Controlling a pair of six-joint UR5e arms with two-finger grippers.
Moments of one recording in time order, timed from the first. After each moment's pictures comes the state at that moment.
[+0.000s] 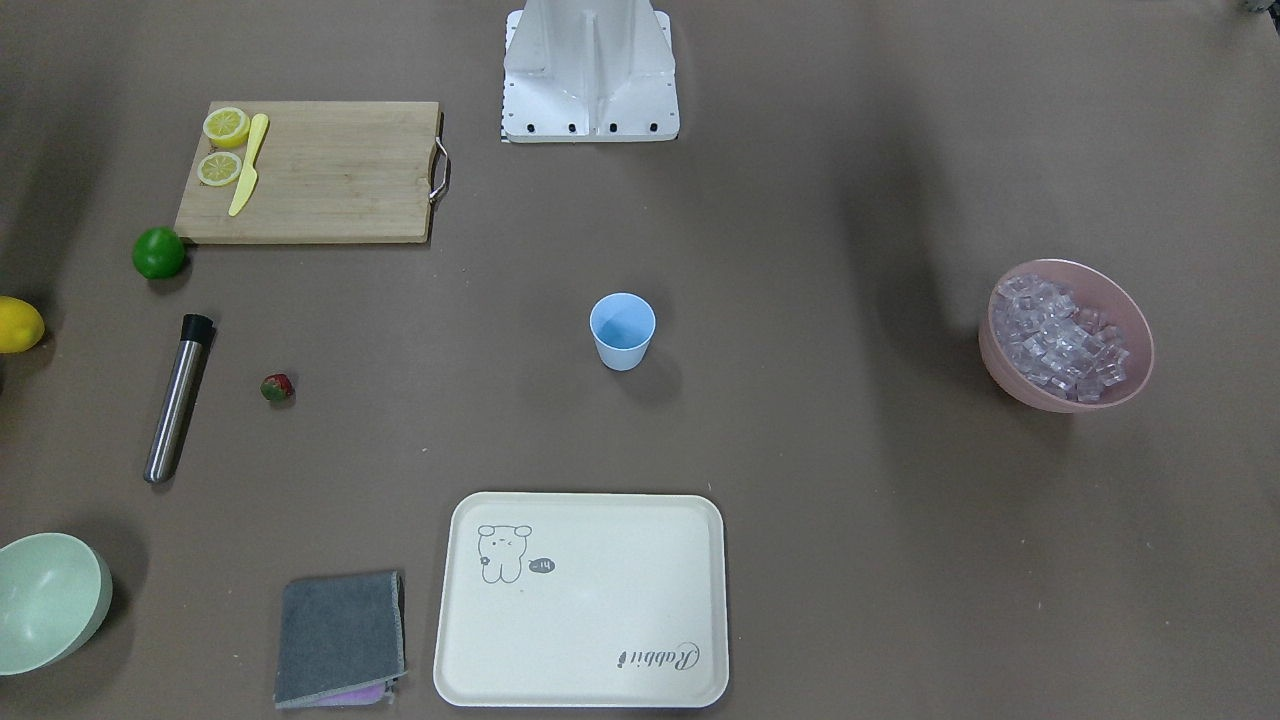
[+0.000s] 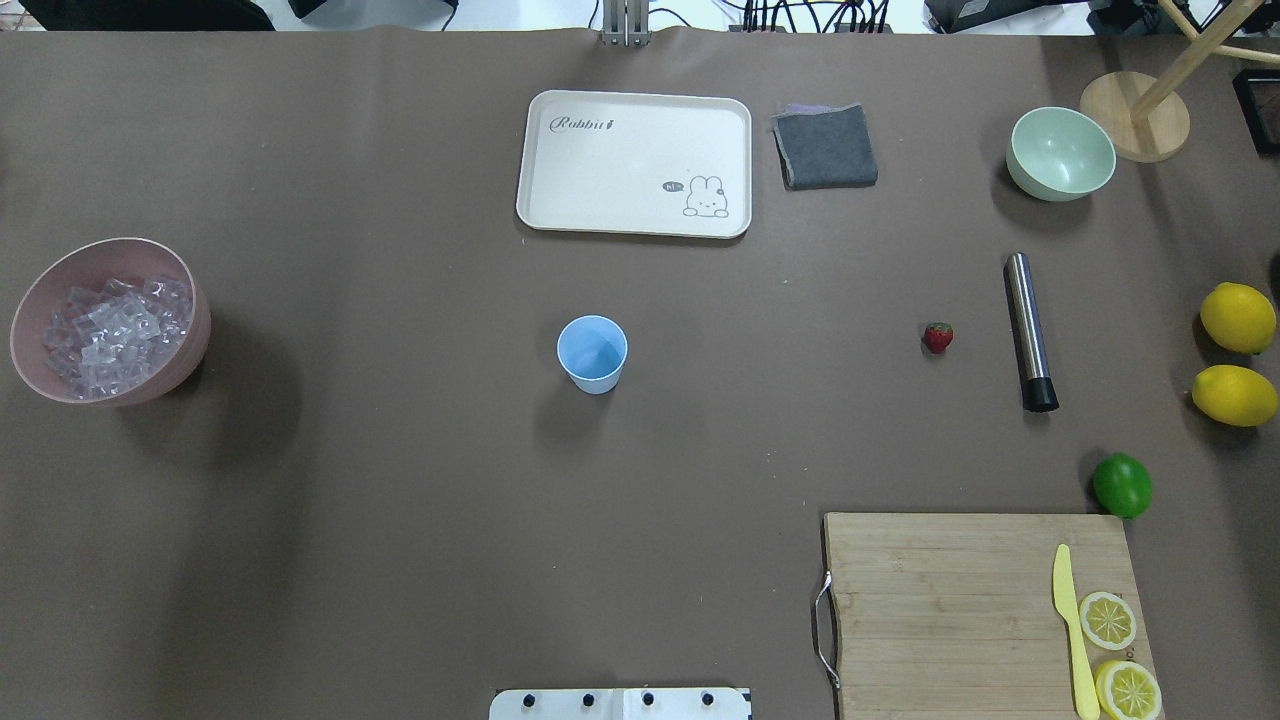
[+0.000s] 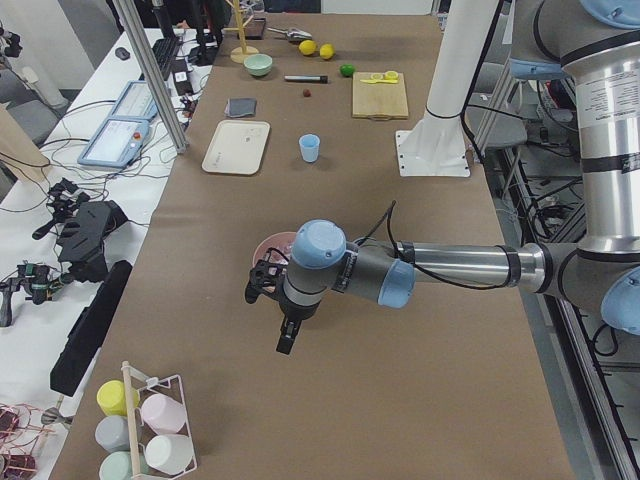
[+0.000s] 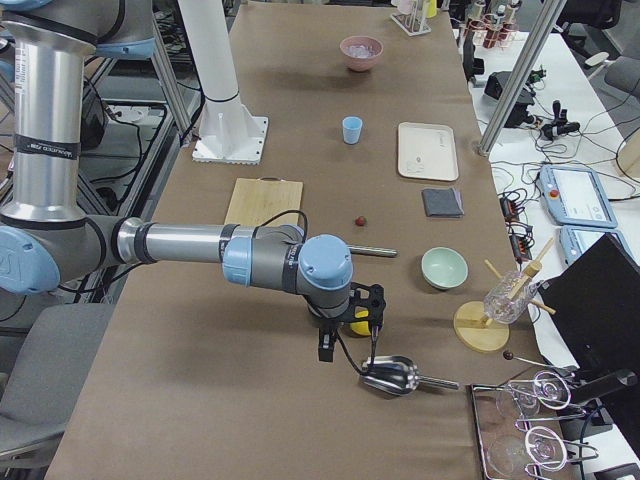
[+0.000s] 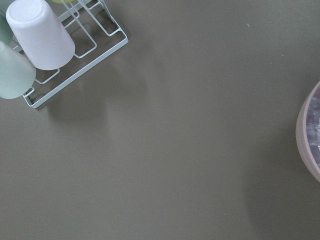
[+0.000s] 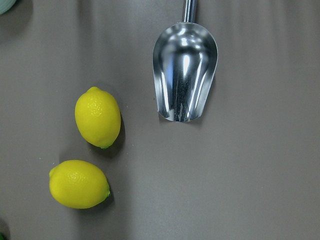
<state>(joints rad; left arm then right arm) -1.60 -1.37 -1.79 -1.84 -2.28 0.01 1.70 -1.72 1.76 -1.66 2.36 -0.07</state>
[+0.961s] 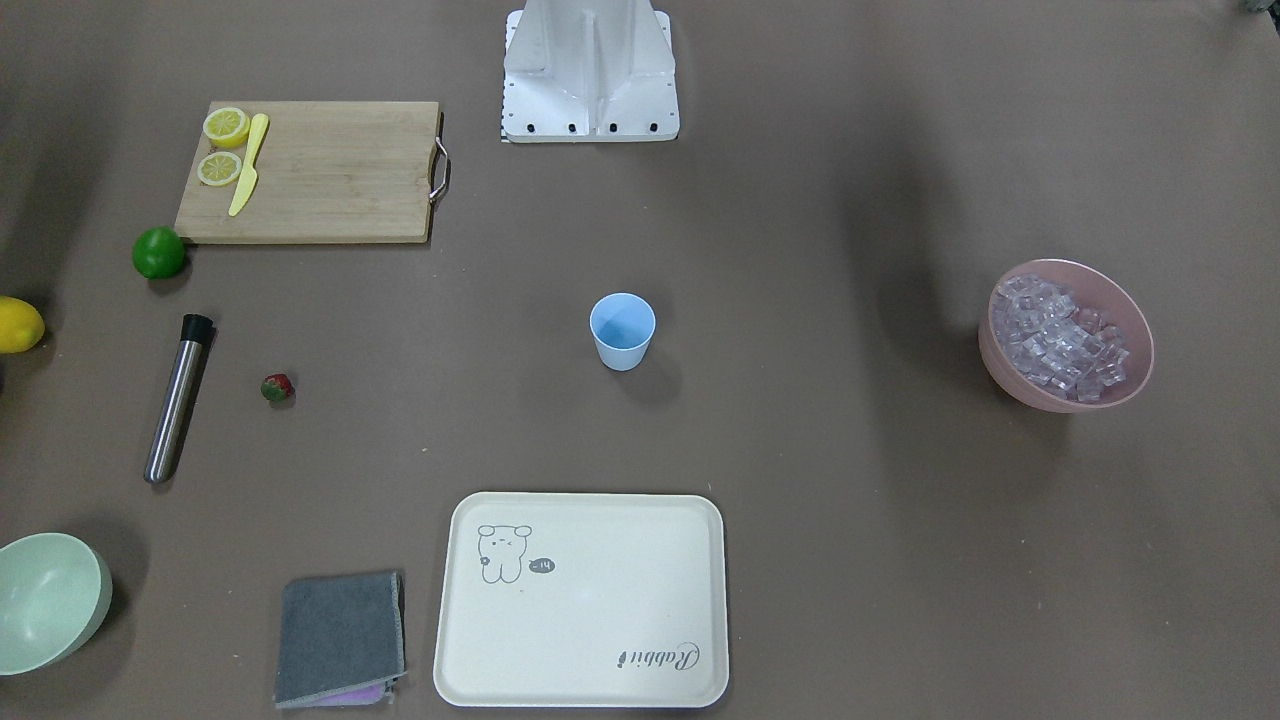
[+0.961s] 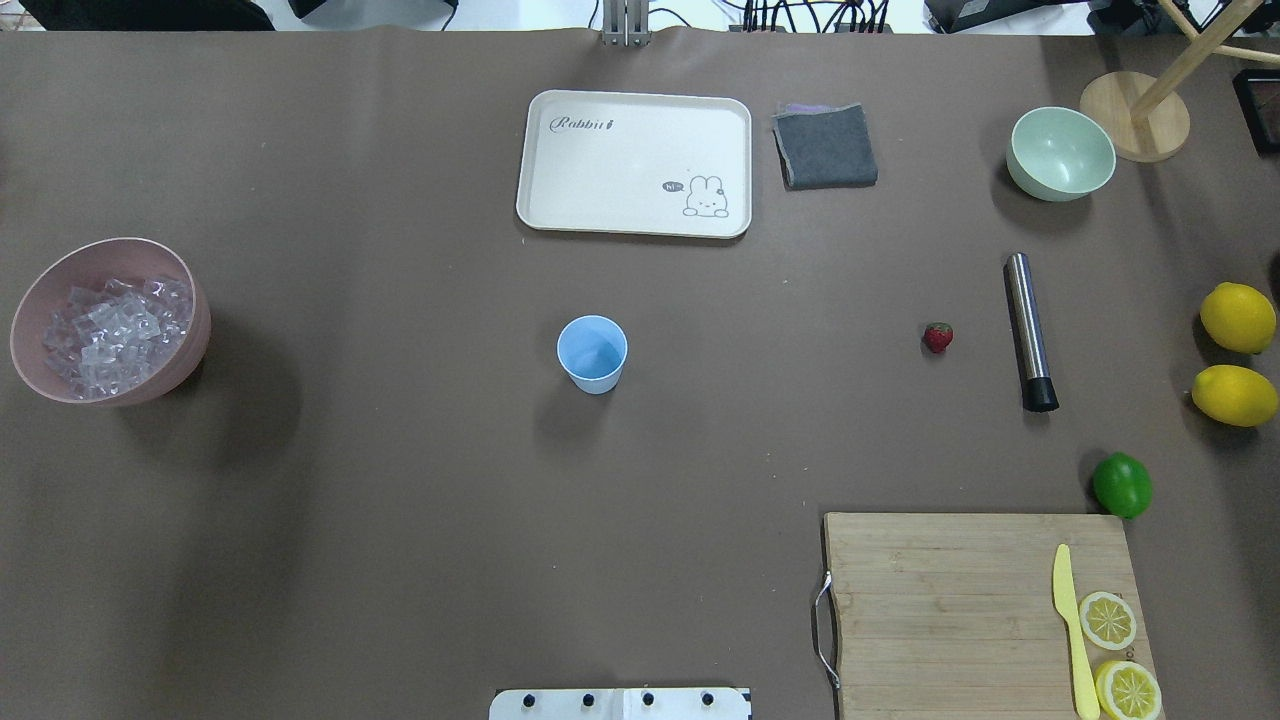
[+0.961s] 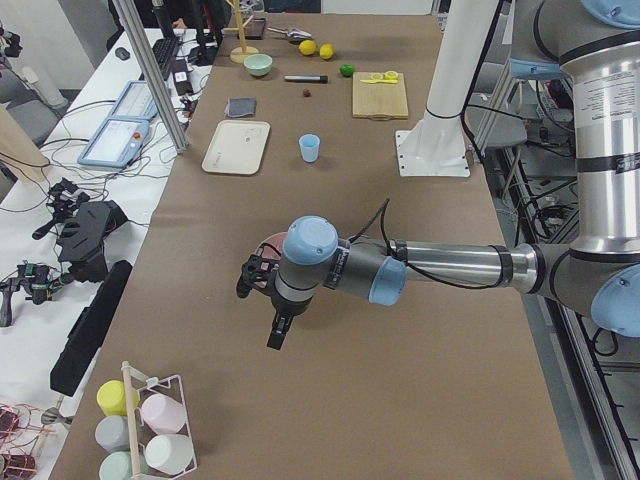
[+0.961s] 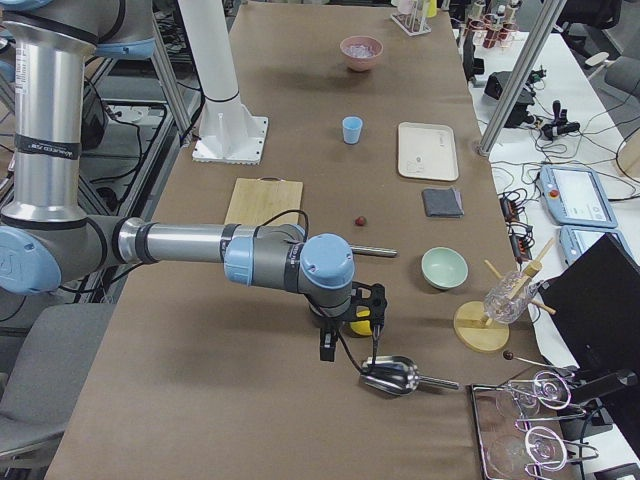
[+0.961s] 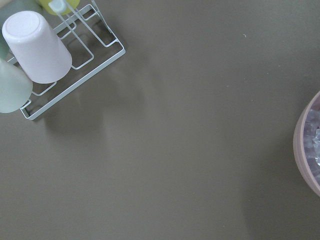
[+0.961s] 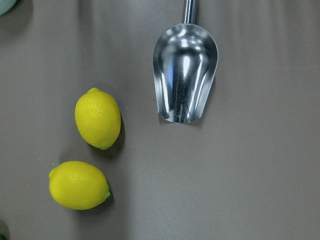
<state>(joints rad) -1.60 -1.41 -1.78 -1.85 -2.29 0.01 1.70 -1.72 1.76 -1.66 2.36 -0.07</state>
